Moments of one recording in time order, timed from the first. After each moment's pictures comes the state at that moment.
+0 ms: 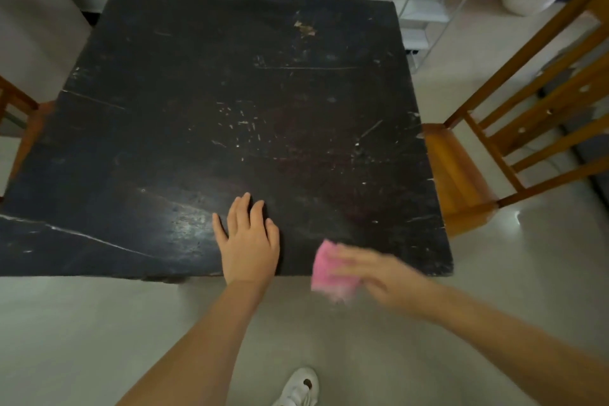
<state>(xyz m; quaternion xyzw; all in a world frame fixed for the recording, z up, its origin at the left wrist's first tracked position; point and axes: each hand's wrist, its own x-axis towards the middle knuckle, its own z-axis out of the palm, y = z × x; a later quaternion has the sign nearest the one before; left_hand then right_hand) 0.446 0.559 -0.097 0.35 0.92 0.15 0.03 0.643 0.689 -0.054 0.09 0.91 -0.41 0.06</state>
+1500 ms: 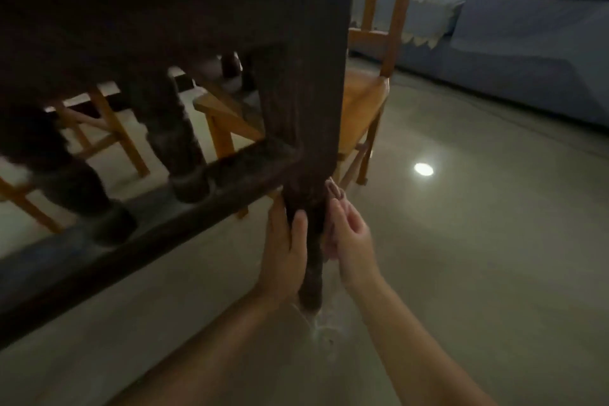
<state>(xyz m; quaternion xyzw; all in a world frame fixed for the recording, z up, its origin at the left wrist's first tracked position) 0.605 0.653 -0.438 0.58 0.53 0.50 0.37 0.711 0.664 -0.445 0.46 0.36 -0.60 -0.55</state>
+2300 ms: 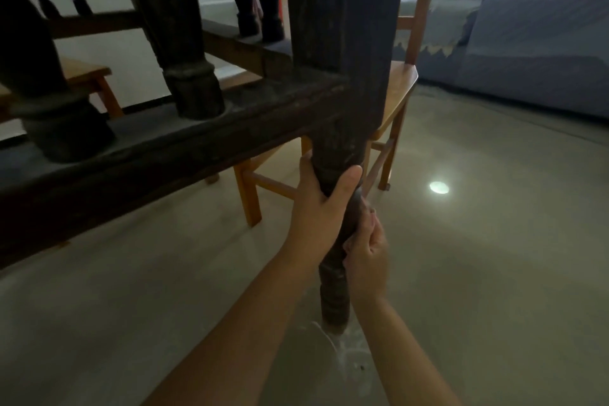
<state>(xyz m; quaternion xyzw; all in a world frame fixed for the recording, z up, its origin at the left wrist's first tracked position) 0.606 0.698 -0.457 0.61 0.48 0.53 0.35 0.675 0.694 -0.559 0.49 0.41 -0.39 -0.67</state>
